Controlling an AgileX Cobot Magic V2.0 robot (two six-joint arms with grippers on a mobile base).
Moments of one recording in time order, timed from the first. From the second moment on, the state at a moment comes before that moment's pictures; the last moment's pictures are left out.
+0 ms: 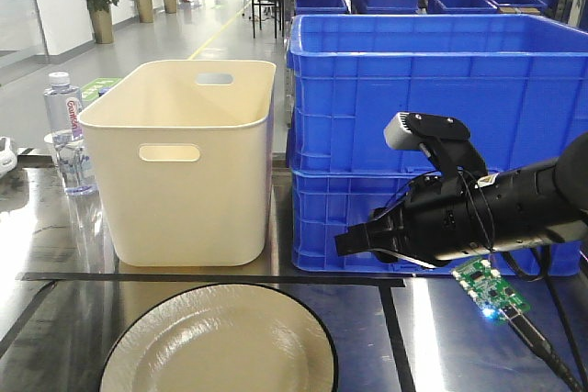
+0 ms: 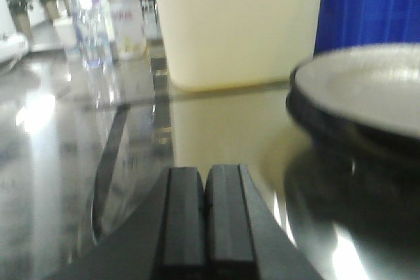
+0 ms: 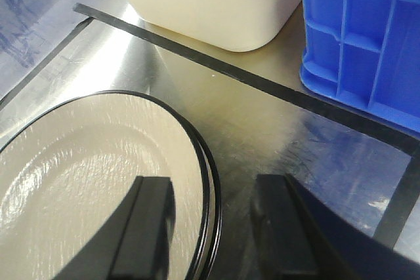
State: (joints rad) left arm -0.12 0.18 0.01 -0.09 0.01 0.15; right arm 0.29 1.52 -1.36 0.65 0.75 -0.51
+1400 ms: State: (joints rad) left arm -0.04 -0.01 0.03 -0.08 0.29 0.12; right arm 0.29 1.52 -1.36 0.66 0.75 -0.51
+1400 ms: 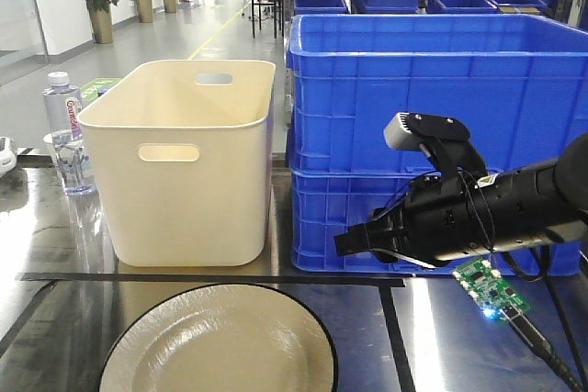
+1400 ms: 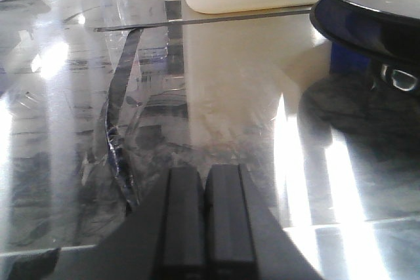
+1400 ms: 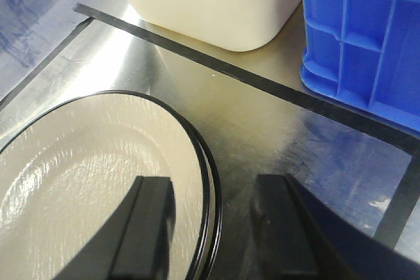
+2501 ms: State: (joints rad) left arm -0.04 -0.01 0.03 -0.08 0.29 0.12; right arm 0.13 0.48 -0.40 -0.06 0.24 0.02
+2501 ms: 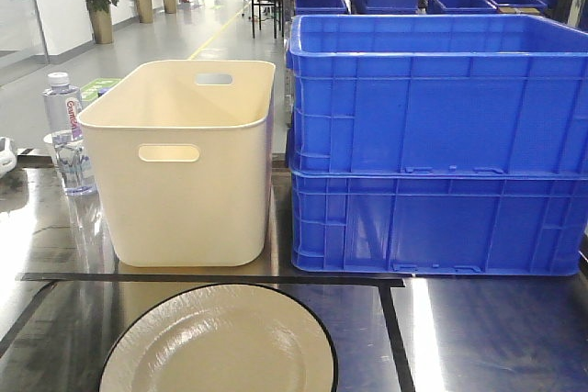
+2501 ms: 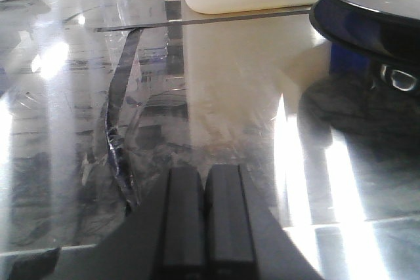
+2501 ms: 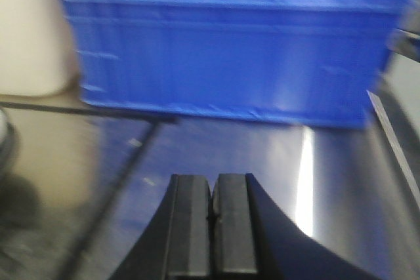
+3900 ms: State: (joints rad) left arm -0.04 -0.01 0.03 -0.07 0.29 0.12; right arm 0.05 -0.01 0.03 -0.09 0.23 0.05
